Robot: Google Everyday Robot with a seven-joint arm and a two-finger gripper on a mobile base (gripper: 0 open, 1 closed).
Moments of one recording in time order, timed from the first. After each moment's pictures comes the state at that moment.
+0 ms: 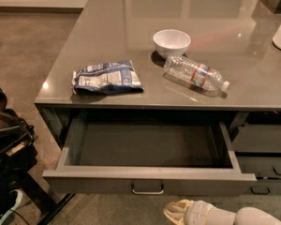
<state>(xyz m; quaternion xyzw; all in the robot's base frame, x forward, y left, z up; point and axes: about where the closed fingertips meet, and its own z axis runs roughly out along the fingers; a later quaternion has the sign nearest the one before) 0.335 -0.100 0.546 -0.47 0.77 0.18 0.39</state>
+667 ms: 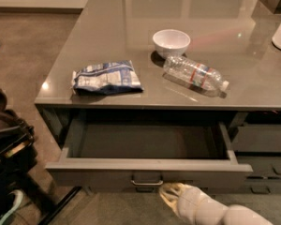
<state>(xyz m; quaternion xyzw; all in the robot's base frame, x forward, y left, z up) 0.396 -0.096 0.567 -0.46 0.74 0.09 0.48</state>
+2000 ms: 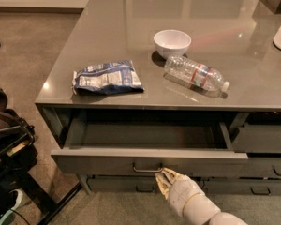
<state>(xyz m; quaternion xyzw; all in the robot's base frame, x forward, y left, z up) 0.430 -0.078 0.614 -0.45 0.69 -0.03 0.56</state>
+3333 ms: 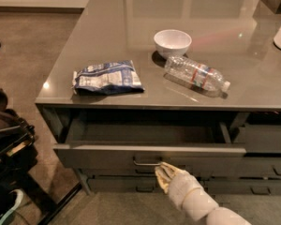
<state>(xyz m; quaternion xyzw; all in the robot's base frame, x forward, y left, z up) 0.447 -0.082 0.613 -0.45 0.68 -0.05 0.58</state>
